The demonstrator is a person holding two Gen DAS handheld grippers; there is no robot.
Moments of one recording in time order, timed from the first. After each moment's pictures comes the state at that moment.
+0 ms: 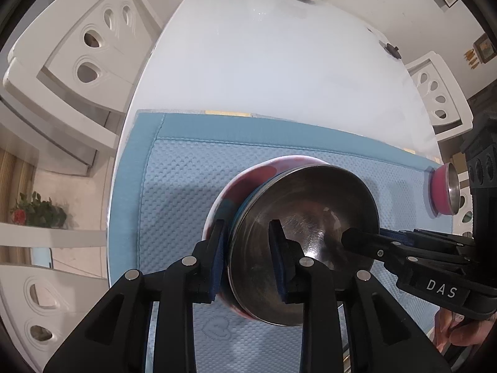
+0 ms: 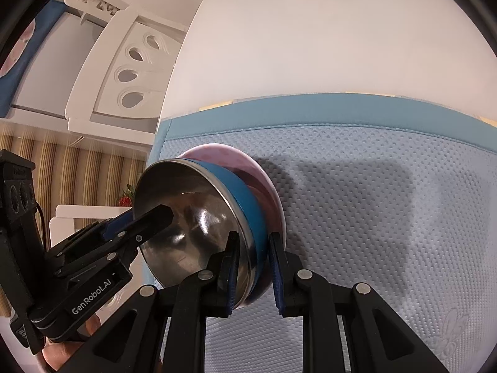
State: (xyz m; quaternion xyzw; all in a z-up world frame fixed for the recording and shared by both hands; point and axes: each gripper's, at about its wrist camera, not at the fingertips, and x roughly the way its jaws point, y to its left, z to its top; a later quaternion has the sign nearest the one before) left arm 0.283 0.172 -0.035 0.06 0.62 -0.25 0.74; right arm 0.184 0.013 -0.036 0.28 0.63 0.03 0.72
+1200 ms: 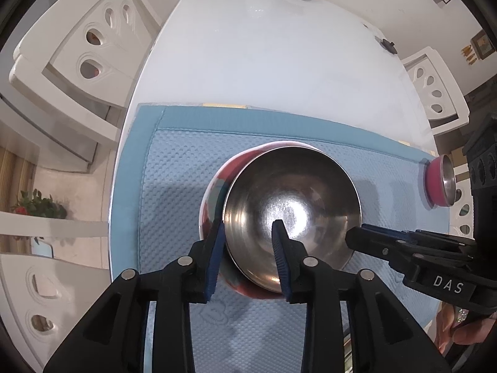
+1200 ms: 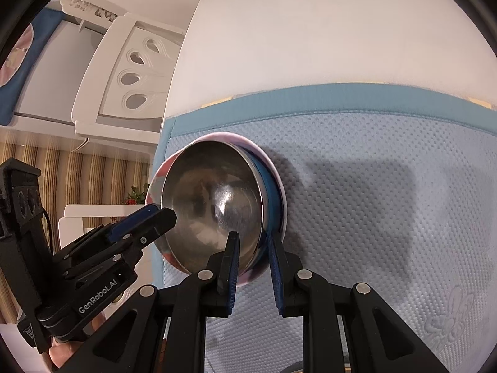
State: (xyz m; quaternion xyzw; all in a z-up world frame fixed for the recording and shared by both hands) left arm 0.268 0.174 -0.024 0.07 0.63 -0.25 0.73; right arm 0.169 0.010 -0.025 0.30 0.63 0.03 0.71
